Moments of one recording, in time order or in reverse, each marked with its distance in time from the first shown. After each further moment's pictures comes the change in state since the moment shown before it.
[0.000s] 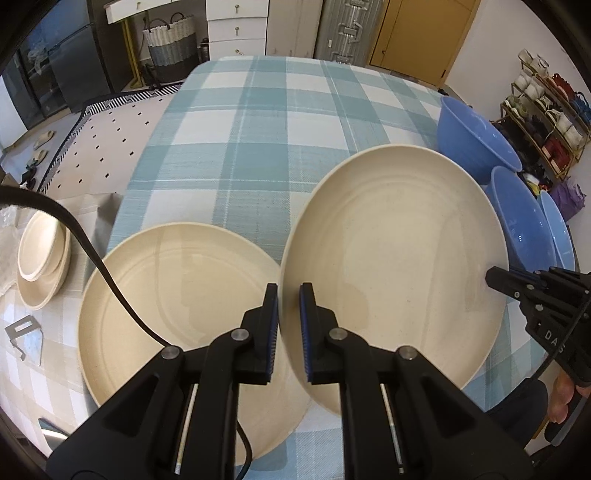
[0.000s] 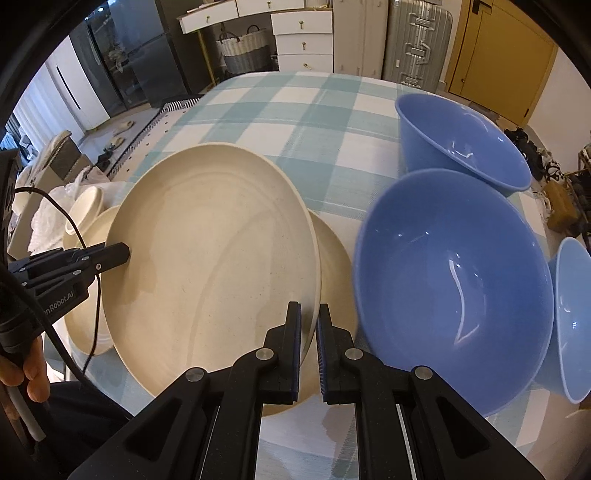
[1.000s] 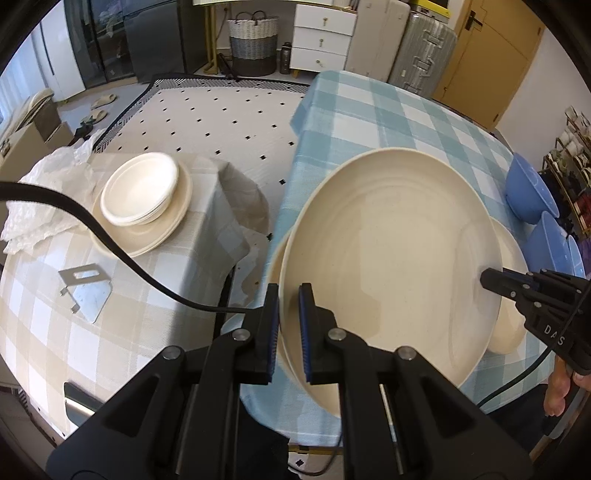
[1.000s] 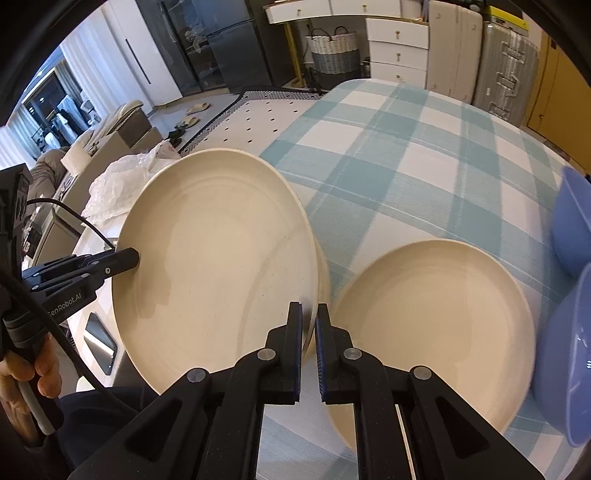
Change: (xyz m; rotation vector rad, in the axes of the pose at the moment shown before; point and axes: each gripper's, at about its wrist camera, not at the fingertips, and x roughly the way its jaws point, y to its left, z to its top) left arm -0.075 0.169 -0.066 -0.199 -0.064 0.123; right arm 0.018 0.149 0.027 -0.174 -0.023 0.215
